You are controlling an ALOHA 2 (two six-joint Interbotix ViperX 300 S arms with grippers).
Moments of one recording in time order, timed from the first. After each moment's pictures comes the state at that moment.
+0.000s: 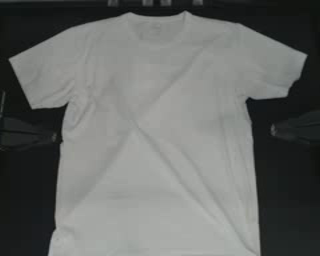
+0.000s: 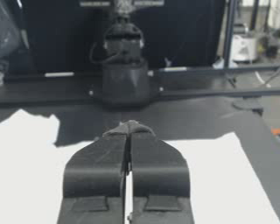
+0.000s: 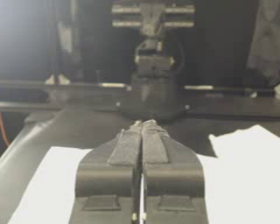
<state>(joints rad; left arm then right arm) -0.01 -0.97 1.18 0.02 -0.27 0.02 0.00 -0.97 1.21 -0.02 -0.30 0.00</state>
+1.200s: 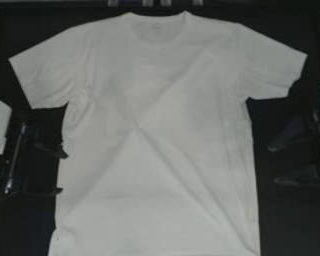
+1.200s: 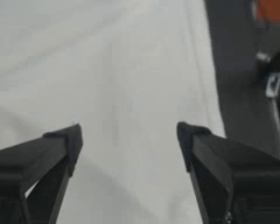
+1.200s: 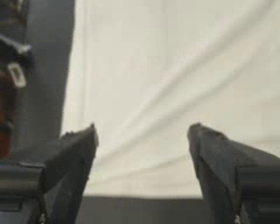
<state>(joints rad) -0.12 -0.76 0.90 -0.09 0.47 -0.16 0.07 -0.78 0.83 0.15 0.72 0.15</state>
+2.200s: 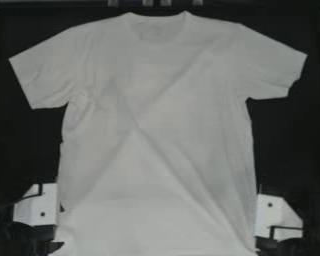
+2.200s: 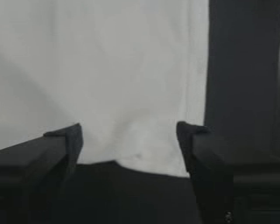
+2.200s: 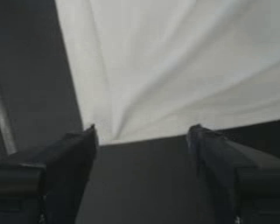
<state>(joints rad) -0.54 -0.38 0.77 0.28 0.68 -0.87 0.63 -0.25 0.64 -0.26 0.86 1.04</state>
